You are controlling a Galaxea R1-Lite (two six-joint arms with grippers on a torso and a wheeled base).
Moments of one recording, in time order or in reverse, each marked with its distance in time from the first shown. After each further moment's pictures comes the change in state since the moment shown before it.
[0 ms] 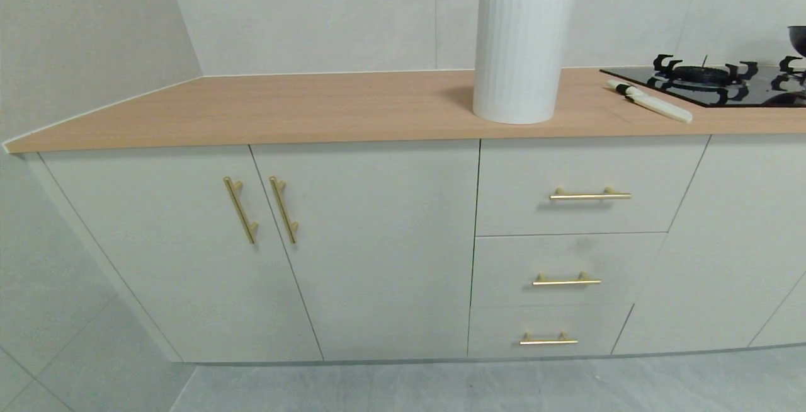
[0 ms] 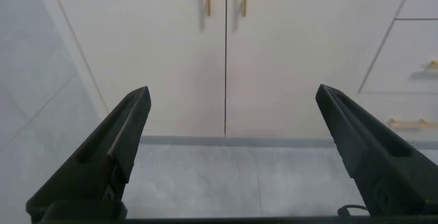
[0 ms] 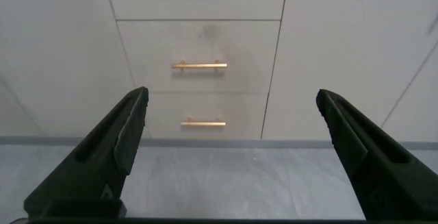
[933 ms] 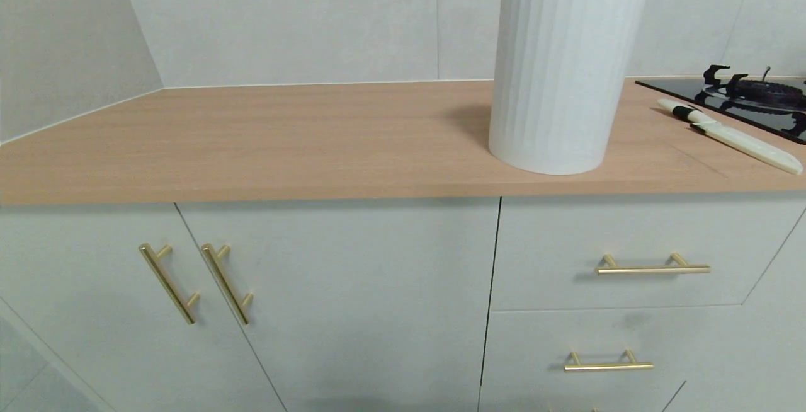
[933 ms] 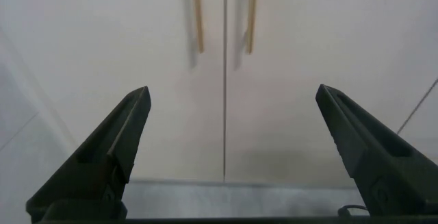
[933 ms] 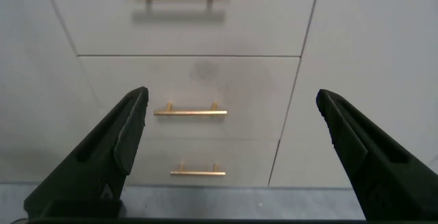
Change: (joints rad) left arm 0.000 0.000 0.000 0.000 0.000 0.001; right arm 0.000 0.000 0.000 0.000 0.000 0.000
